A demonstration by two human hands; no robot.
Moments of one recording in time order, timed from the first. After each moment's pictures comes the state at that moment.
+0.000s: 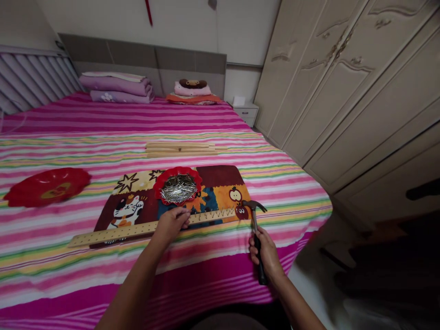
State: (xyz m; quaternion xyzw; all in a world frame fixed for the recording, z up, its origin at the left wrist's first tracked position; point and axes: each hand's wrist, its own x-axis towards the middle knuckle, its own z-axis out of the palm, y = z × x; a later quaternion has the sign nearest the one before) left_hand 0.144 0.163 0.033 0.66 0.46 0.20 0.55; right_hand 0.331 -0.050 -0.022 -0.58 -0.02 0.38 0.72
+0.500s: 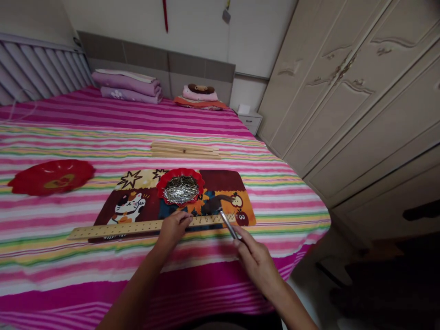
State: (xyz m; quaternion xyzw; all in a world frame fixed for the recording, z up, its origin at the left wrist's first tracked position) left_hand 0.141 0.156 0.017 0.77 0.43 0.26 0.40; right_hand 0.295 -0.043 0.056 -0.68 -0.41 0.29 0.54
